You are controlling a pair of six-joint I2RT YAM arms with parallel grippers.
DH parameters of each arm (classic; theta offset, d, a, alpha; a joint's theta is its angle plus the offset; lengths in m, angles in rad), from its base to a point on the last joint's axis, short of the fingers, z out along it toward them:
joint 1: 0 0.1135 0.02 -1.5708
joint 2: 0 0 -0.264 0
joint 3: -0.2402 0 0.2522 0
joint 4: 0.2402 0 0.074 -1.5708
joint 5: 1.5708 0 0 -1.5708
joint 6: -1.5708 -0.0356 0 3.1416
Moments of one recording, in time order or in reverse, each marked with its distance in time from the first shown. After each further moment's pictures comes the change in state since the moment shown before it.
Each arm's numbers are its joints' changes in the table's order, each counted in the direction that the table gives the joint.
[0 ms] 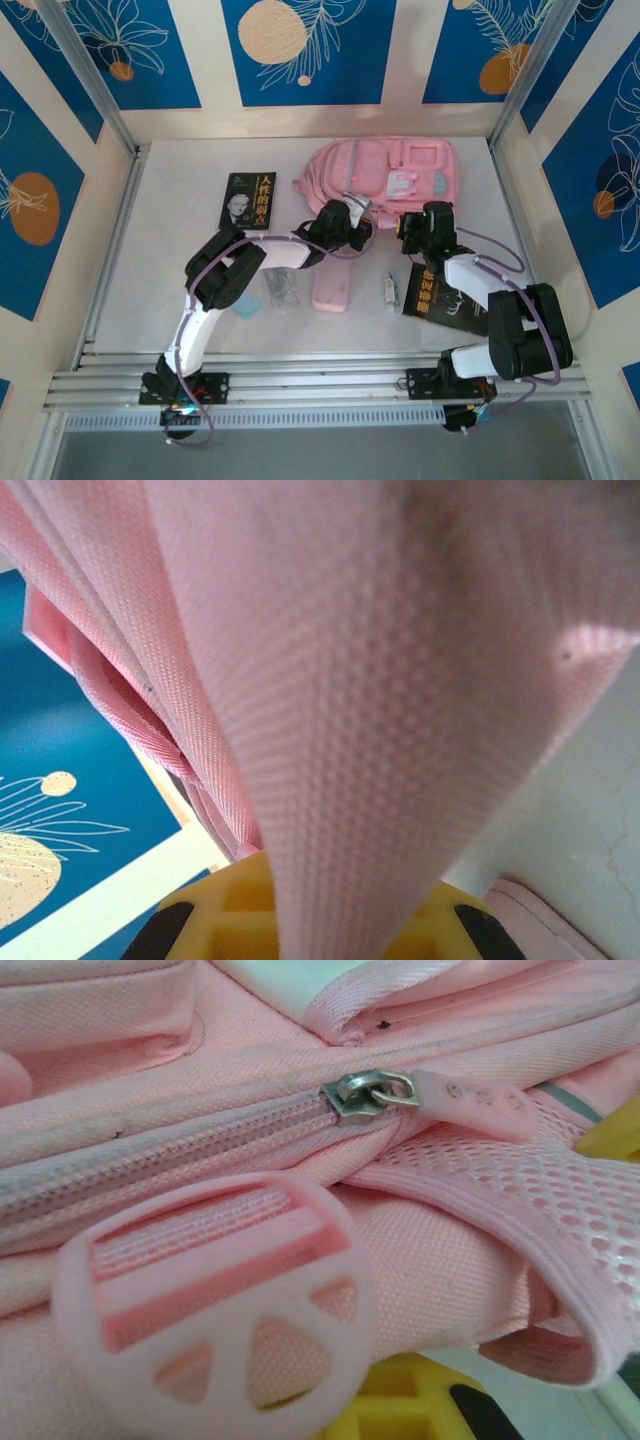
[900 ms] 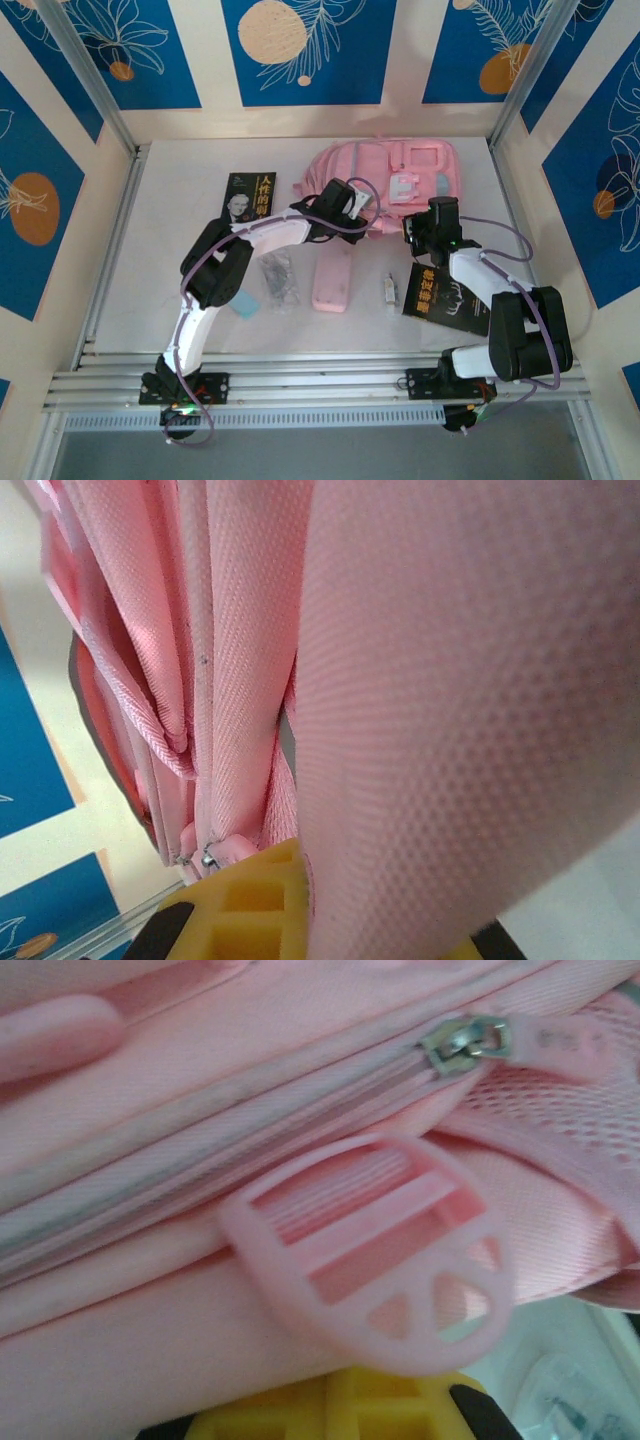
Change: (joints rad) left arm 0.042 -0.013 -0.277 0.660 0.071 -0.068; right arm -0.048 -0.008 -0.074 0.198 -0.023 0.314
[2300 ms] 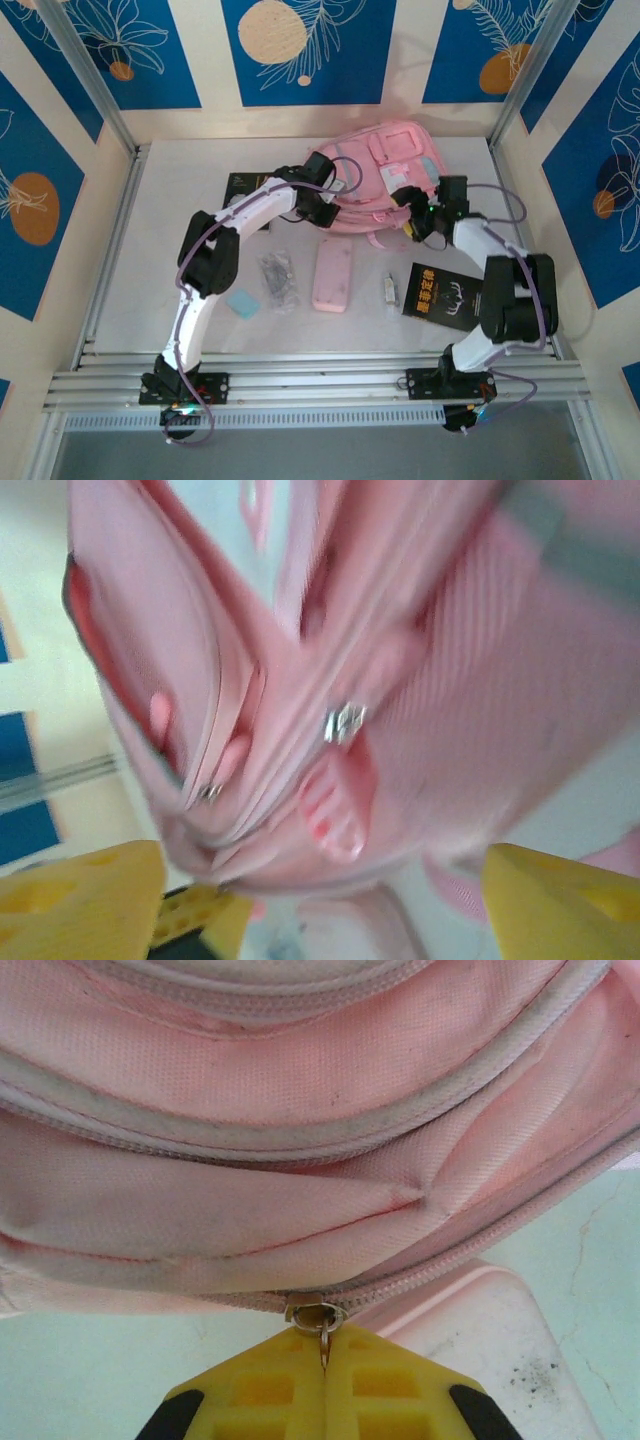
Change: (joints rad) left arm 0.121 0.064 -0.314 0.610 -0.042 -0.136; right arm -0.081 0.182 -0.191 0.083 -0.315 0.387
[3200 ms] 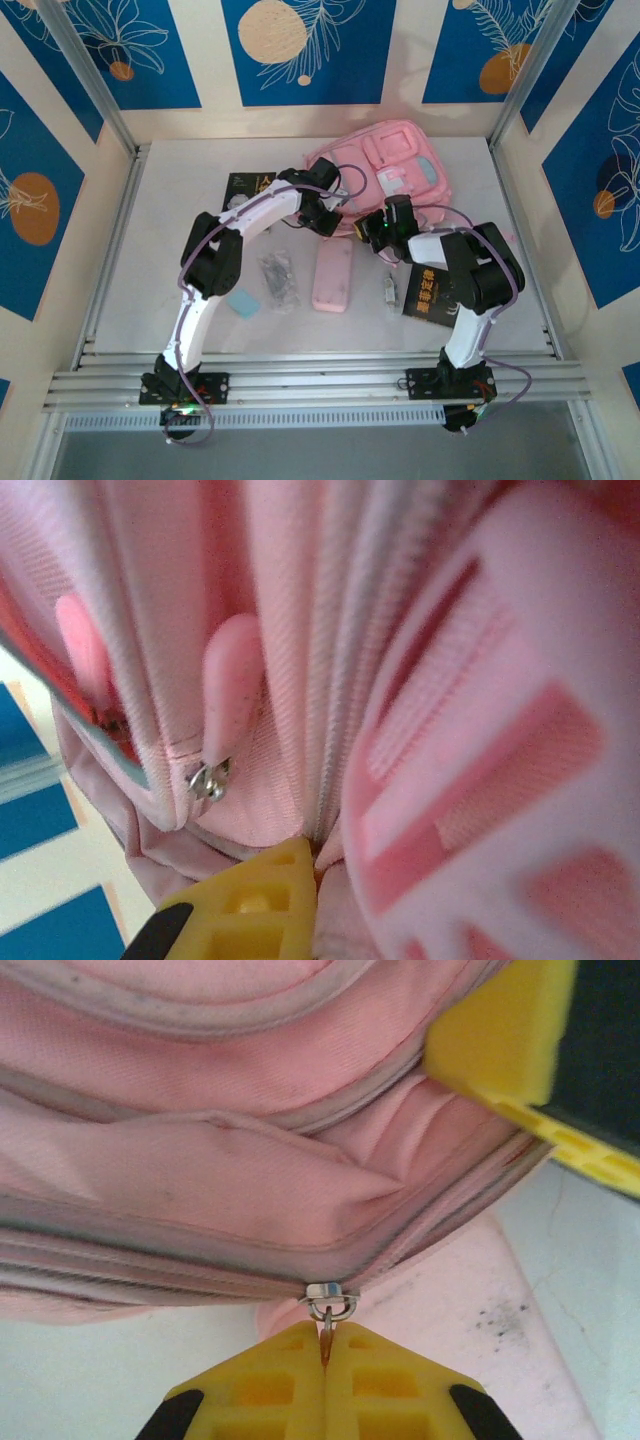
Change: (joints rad) left arm -0.010 0.005 -0.007 0.096 0.005 -0.019; right arm 0.253 0.276 0.056 -0.439 0.109 -0.253
